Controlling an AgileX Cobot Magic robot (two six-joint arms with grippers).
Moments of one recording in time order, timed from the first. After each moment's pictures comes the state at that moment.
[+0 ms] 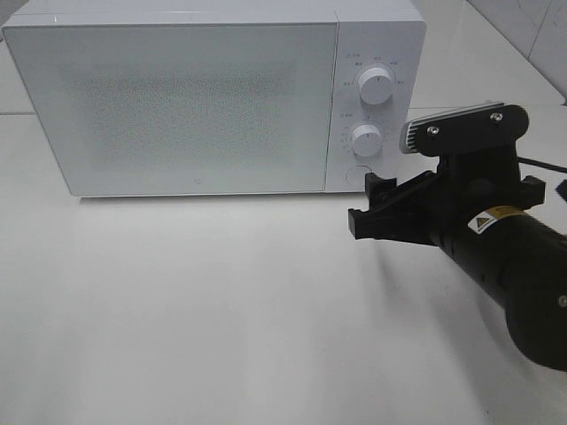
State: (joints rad) left arm 0.02 -0.01 -0.50 -0.09 1.04 0.02; right arm 0.79 1.62 -0.41 0.80 -0.97 -0.44
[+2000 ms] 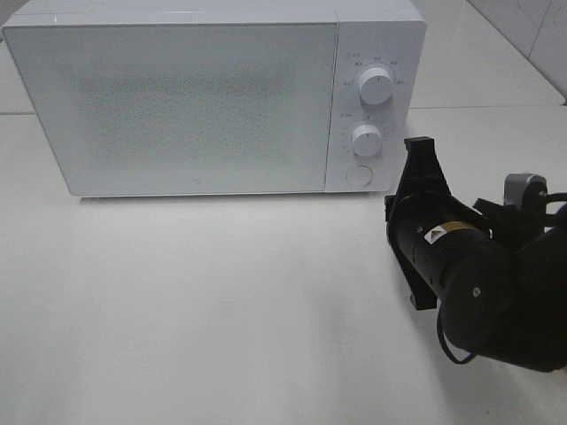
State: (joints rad) left arm 0.02 -0.01 -0.50 -0.09 1.04 0.02; right arm 0.80 1.81 -0.50 0.92 -0.98 1.14
